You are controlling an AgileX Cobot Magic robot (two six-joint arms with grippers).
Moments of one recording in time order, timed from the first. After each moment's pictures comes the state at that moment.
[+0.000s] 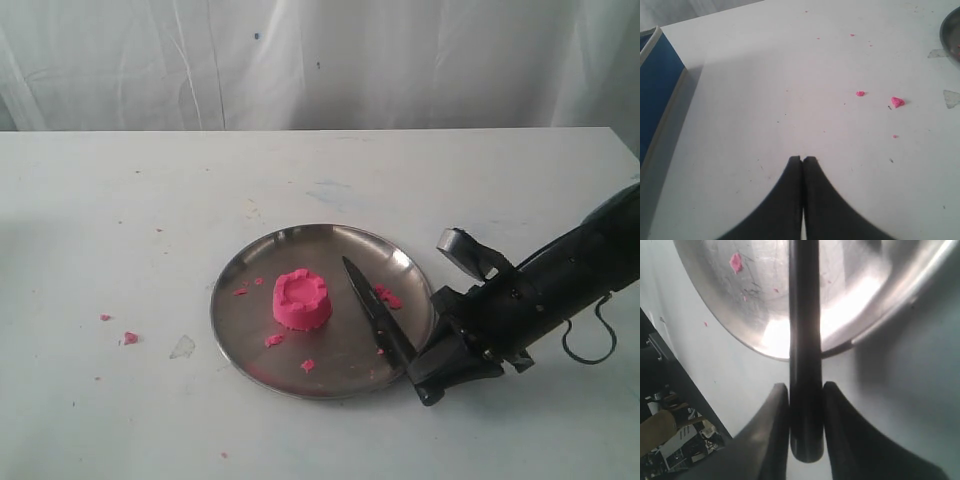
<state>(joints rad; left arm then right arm) 0.05 0.01 0.02 0.05 0.43 0.13 0.04 2.01 -0.97 0.96 1.13 -0.91</state>
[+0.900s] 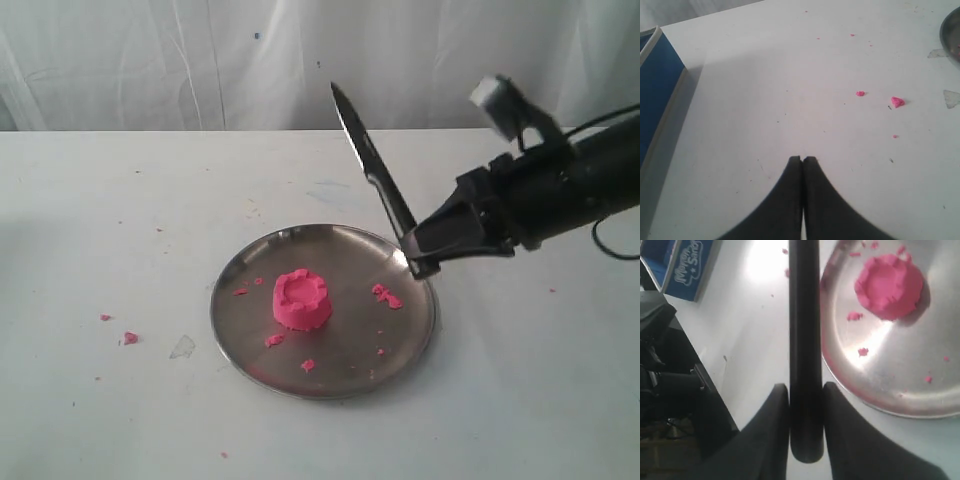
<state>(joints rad) 0.05 0.01 0.02 0.05 0.43 0.13 0.04 1.57 -1.01 1.07 1.19 -0.95</state>
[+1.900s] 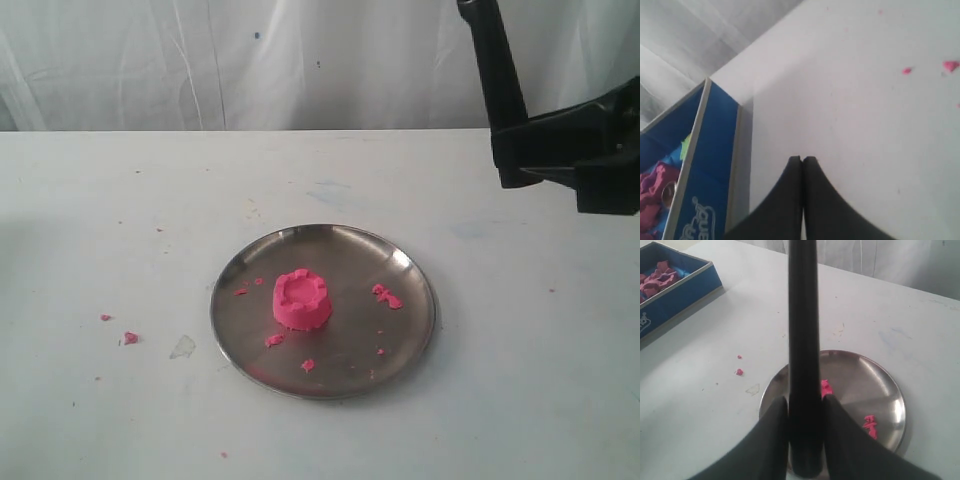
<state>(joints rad) 0.05 0.01 0.02 0.31 0.37 0.27 0.09 0.90 -0.86 0.93 0.85 -0.95</state>
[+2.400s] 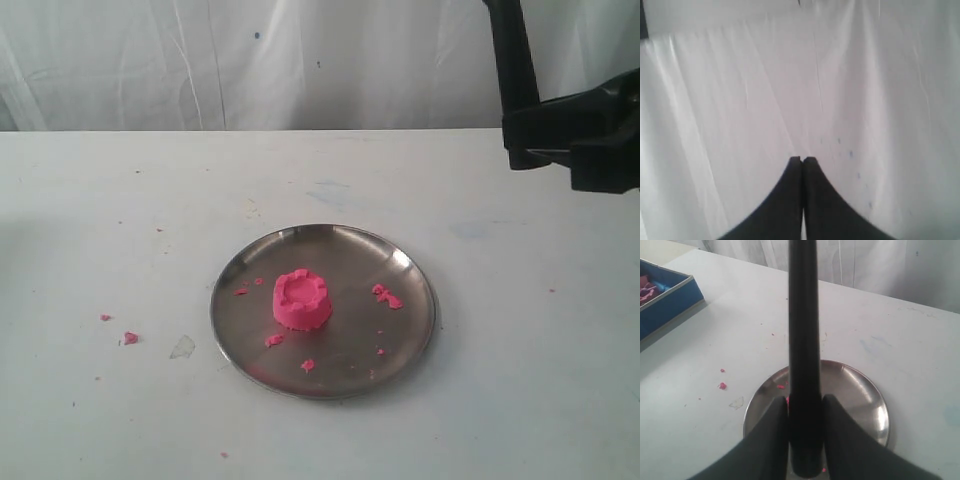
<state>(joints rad) 0.05 0.18 -0.36 0.35 -0.25 -0.14 0.09 0.90 -0.85 0.93 0.77 -0.94</state>
